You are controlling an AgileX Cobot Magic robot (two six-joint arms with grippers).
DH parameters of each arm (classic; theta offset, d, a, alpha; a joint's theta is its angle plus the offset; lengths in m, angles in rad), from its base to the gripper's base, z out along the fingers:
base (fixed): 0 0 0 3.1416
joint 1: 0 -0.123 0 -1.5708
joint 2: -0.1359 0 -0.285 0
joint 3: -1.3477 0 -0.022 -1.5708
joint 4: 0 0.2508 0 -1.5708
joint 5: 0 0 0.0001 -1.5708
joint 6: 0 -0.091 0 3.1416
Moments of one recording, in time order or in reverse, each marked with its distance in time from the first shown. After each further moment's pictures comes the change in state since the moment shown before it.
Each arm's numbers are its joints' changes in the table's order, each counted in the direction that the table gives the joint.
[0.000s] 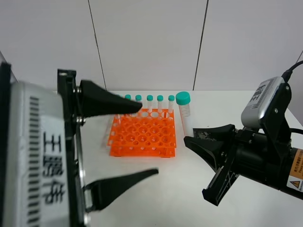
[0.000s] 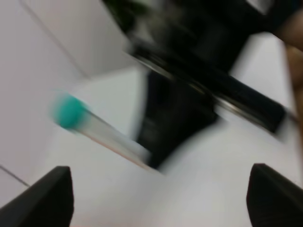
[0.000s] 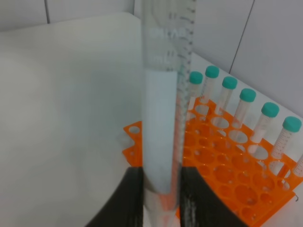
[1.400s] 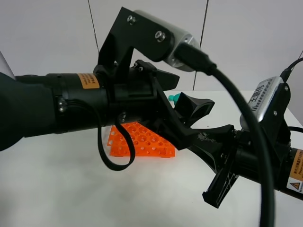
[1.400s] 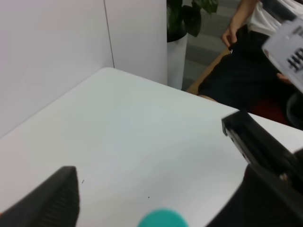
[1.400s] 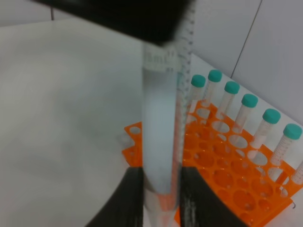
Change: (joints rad) left arm -0.062 -0.380 0.252 -0.134 -0.174 0.345; right arm 0.000 0.000 0.000 -0.040 -0.005 0.000
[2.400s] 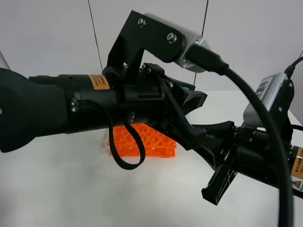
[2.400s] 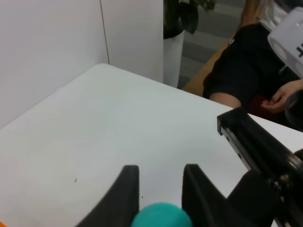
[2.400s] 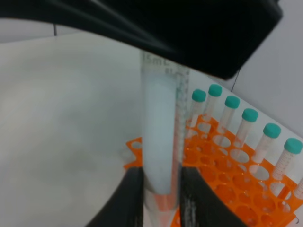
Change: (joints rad) left arm 0.000 -0.035 0.023 -0.004 0.000 0.012; right arm 0.000 -0.001 0.000 -0.007 -0.055 -0.031
